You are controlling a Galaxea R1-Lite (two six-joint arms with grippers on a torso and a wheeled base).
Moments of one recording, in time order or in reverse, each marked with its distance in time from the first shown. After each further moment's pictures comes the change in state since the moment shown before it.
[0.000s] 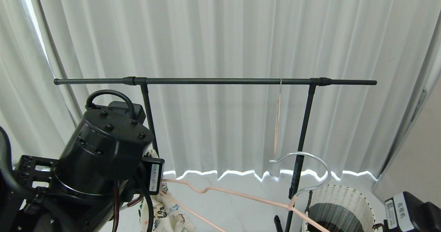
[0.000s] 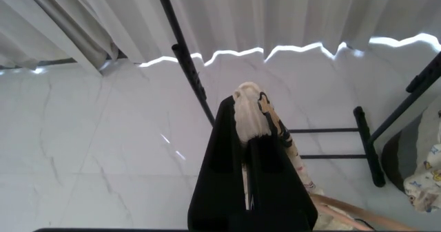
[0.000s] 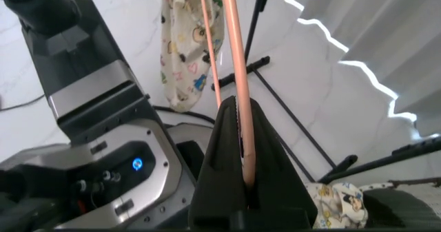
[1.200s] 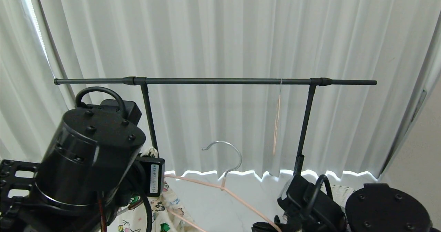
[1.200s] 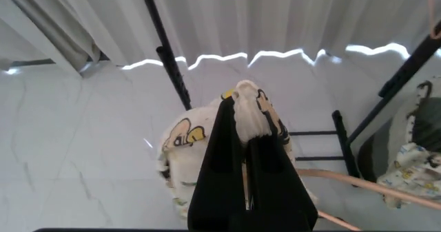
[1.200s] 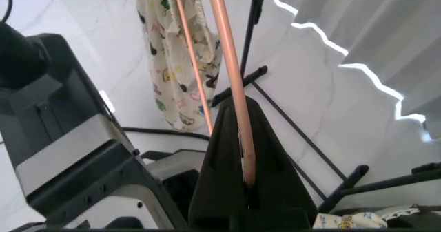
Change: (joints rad) left arm -0.054 -0.030 0.000 -0.022 -0.013 -0.047; right arm 0.005 0.429 -0.101 -0.331 -0.062 0.053
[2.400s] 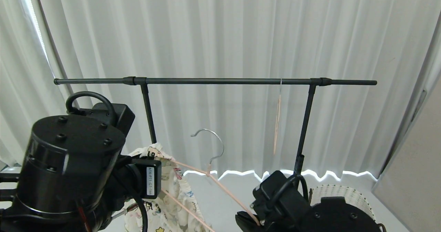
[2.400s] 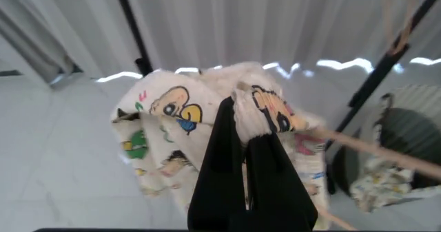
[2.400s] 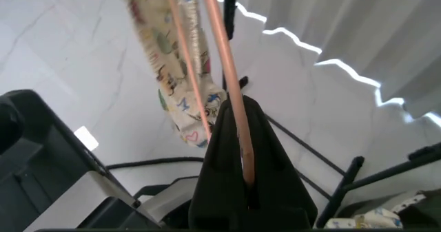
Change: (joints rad) left arm 0.036 -0.041 0.101 -0.141 -0.047 0.052; right arm 0.101 0.113 -0.108 -0.020 -0.282 0.134
